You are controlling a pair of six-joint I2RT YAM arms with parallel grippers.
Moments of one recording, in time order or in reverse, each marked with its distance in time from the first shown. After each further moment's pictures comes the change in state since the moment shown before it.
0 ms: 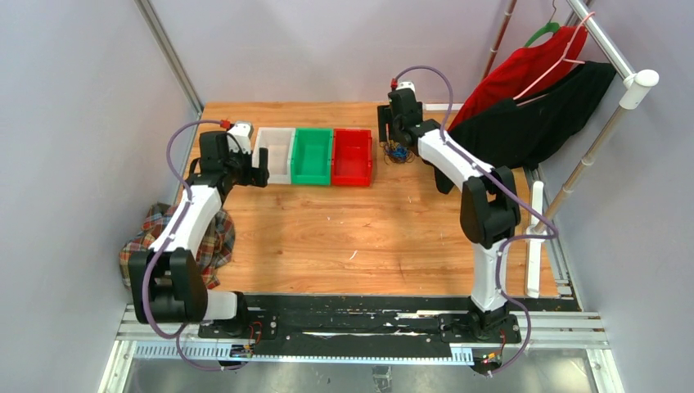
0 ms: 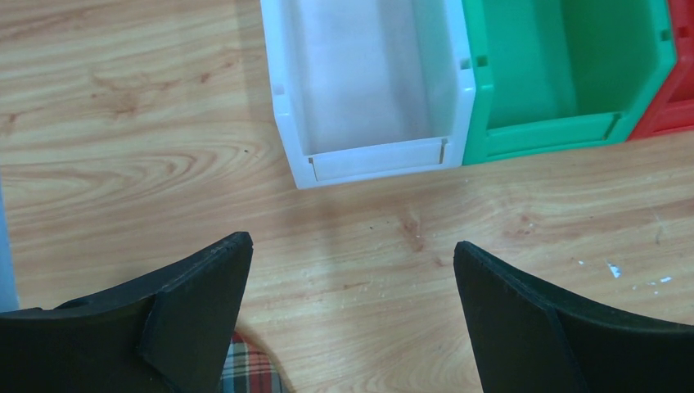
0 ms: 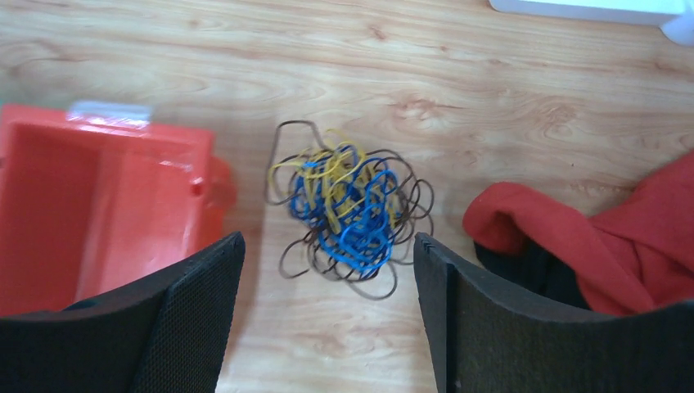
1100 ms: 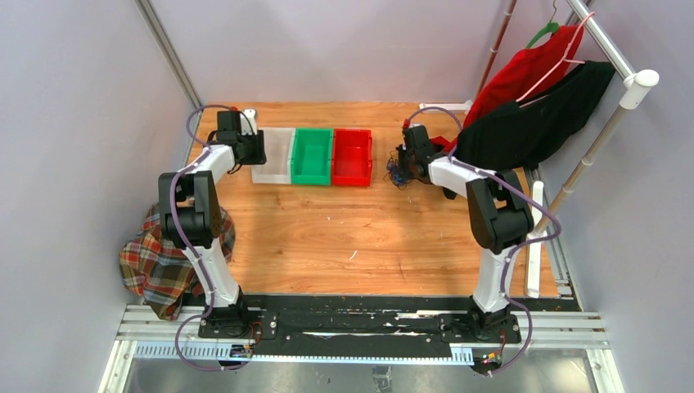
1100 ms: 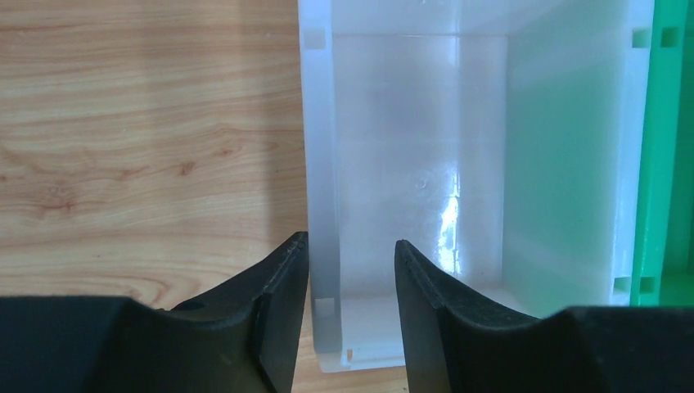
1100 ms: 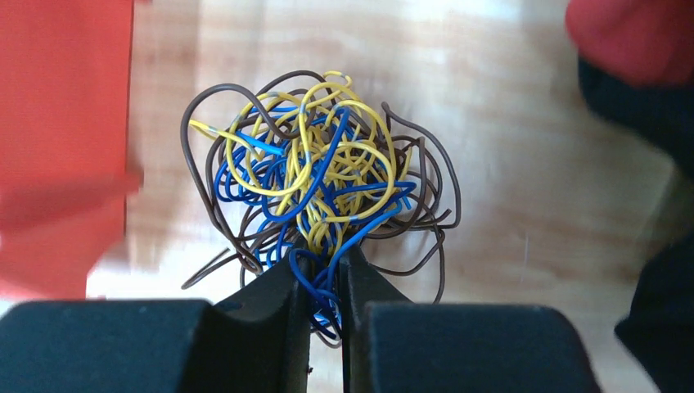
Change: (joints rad) left arm 0.024 0.611 0.389 0.044 -0.024 -0.095; right arm -0.087 -0.006 -0.363 0.158 -0.209 0.073
